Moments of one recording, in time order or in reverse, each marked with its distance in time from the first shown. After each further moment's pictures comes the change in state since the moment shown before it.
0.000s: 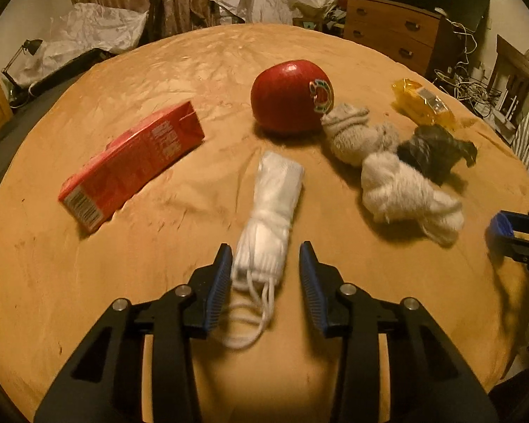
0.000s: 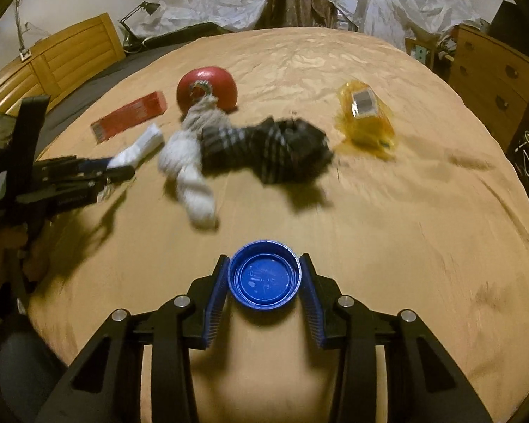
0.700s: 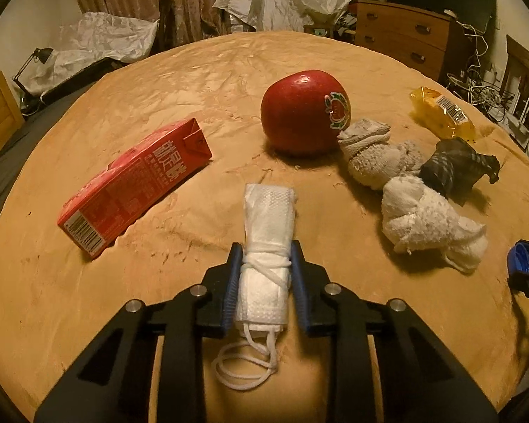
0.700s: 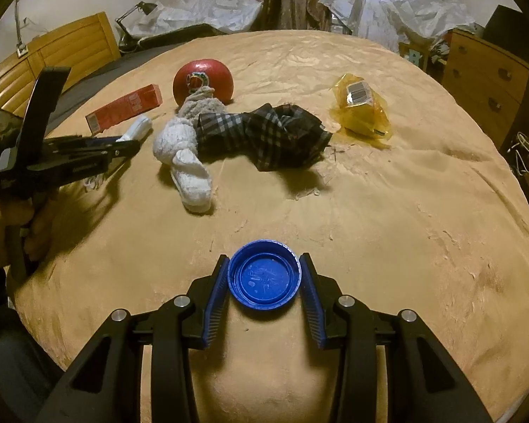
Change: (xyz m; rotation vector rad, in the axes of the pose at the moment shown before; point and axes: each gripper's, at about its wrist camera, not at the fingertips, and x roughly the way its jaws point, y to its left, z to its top) left arm 0.012 -0.005 0.013 -0.009 -0.040 0.065; right arm 0.002 0.007 -0.015 0.001 -0.028 -0.041
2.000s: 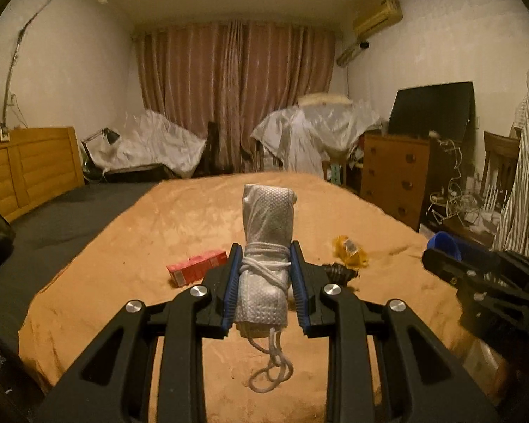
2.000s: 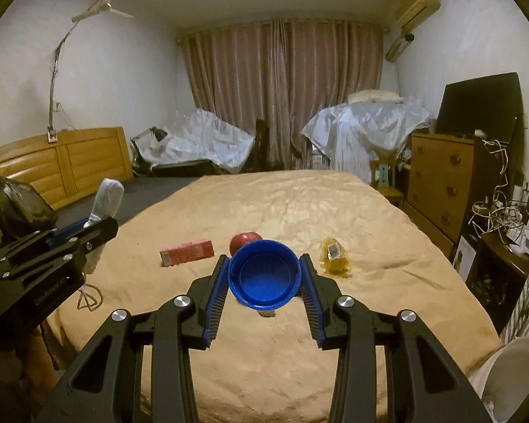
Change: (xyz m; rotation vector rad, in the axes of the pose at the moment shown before) left arm -0.285 -0.104 -0.058 -0.115 -0.560 0.122; right arm -0.252 0.078 -0.042 0.046 -0.581 -0.043
